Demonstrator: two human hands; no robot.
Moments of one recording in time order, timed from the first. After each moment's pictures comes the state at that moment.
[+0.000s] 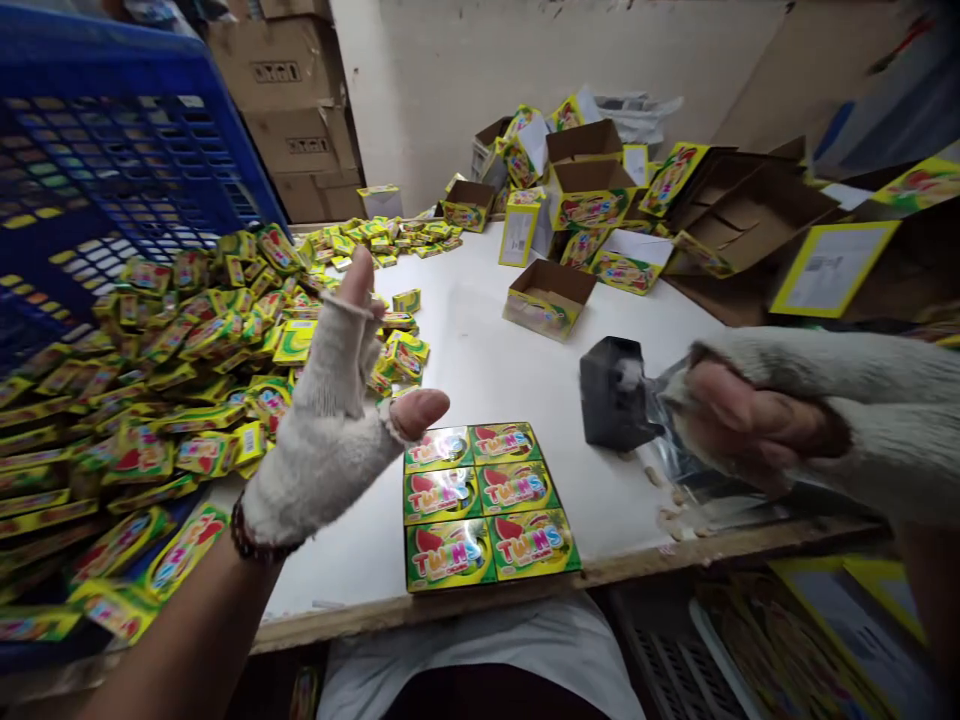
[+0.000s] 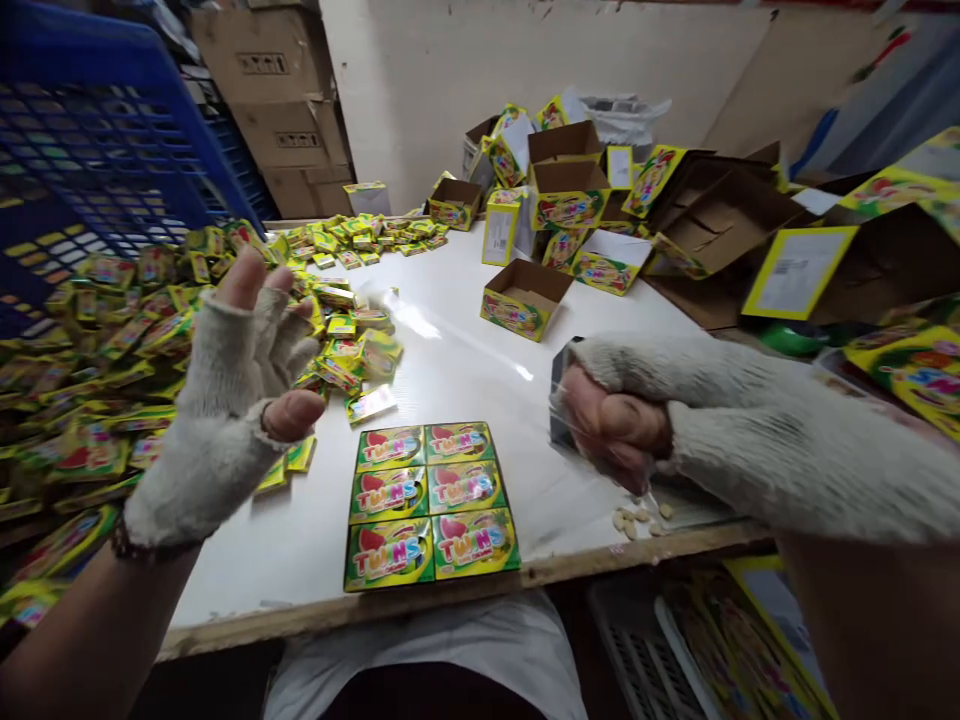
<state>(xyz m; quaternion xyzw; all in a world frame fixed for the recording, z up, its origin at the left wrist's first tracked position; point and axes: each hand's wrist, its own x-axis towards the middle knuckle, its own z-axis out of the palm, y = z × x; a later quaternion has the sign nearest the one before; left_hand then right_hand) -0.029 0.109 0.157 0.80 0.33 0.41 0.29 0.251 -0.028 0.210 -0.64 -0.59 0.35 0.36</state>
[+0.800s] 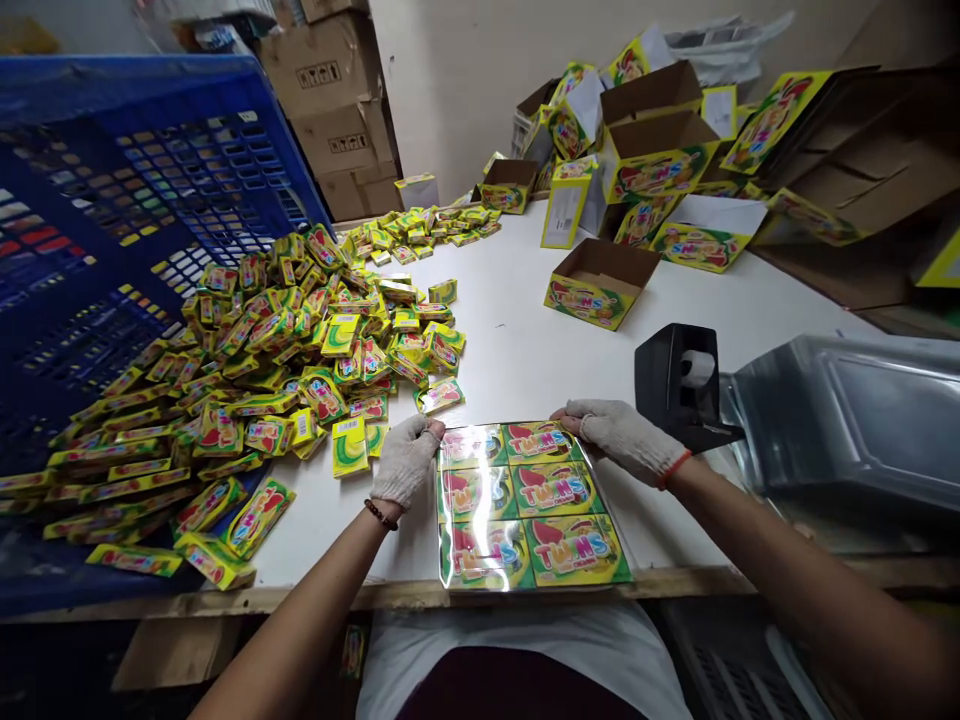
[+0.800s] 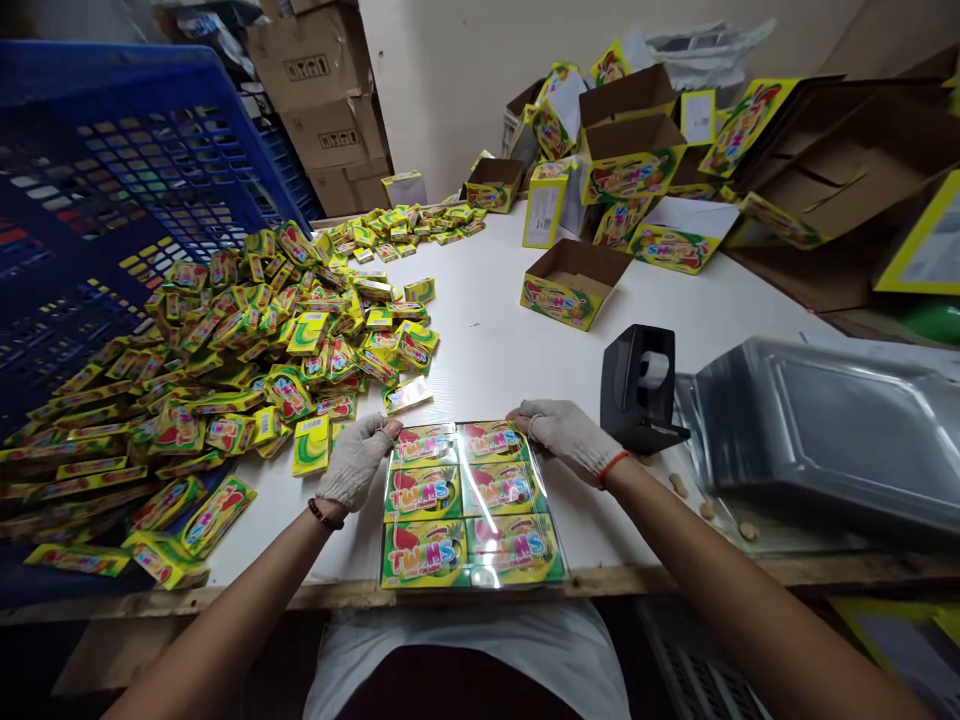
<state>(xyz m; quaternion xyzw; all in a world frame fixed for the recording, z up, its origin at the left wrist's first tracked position) -0.035 0.130 0.017 0.71 0.54 0.25 0.39 0.246 0.048 0.039 -0.68 -0.43 0.50 0.33</state>
